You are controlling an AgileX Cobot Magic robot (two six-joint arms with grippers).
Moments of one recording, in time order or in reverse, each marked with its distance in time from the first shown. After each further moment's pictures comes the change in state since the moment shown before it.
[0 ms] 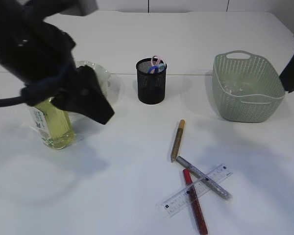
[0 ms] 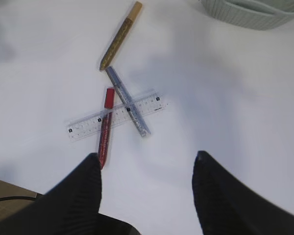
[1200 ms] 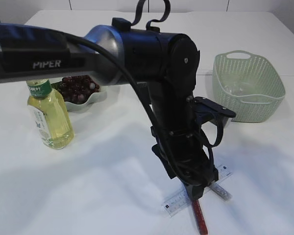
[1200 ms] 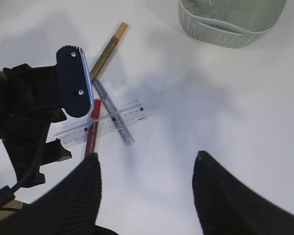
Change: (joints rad) left arm -0.301 0.712 -0.506 0.137 0.153 -0.136; right arm 0.000 -0.057 0.000 -0.064 0.005 0.003
